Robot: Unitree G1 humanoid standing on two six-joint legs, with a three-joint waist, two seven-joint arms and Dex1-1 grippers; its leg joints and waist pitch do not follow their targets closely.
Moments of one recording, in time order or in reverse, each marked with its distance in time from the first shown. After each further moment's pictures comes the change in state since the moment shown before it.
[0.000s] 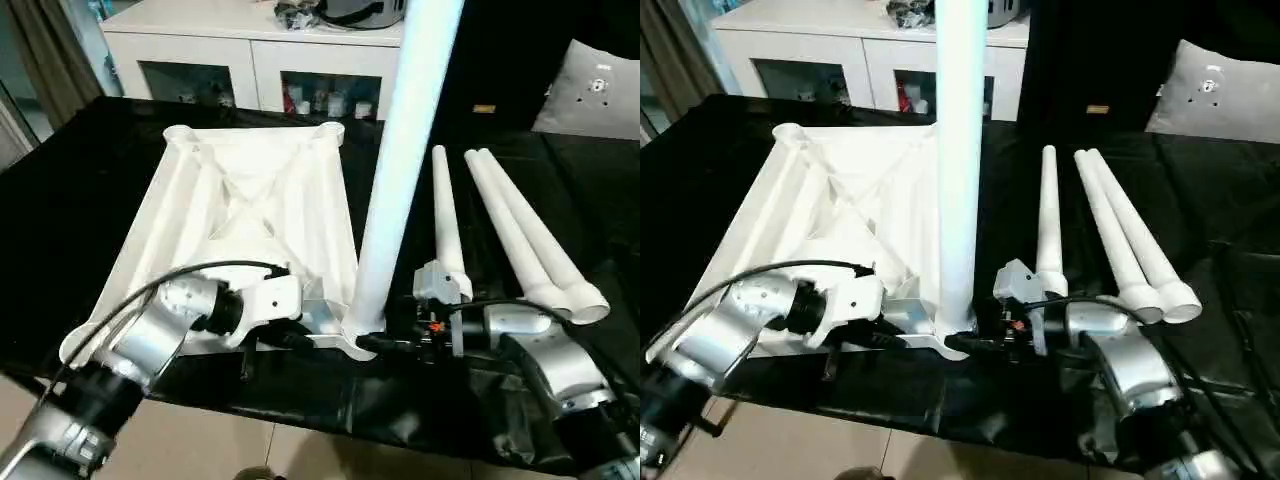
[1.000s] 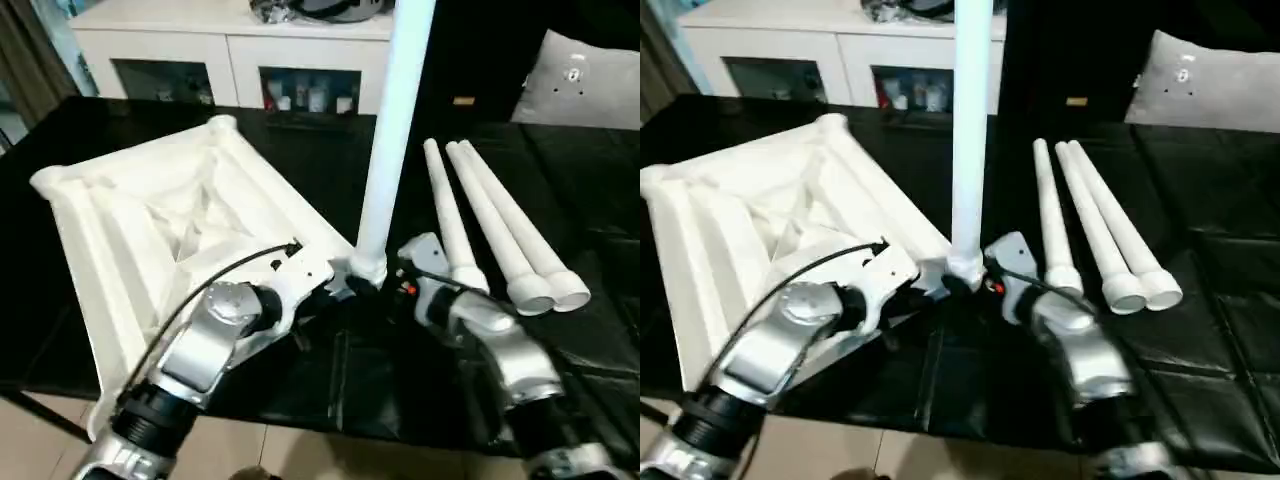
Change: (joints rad) left arm 0.024 -0.155 0.031 -0.100 0.053 0.225 0.286; right arm -0.059 0.048 -0.078 0.101 -0.086 -0.101 -0.250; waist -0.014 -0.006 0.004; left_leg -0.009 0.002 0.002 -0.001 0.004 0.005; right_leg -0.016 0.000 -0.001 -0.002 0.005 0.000
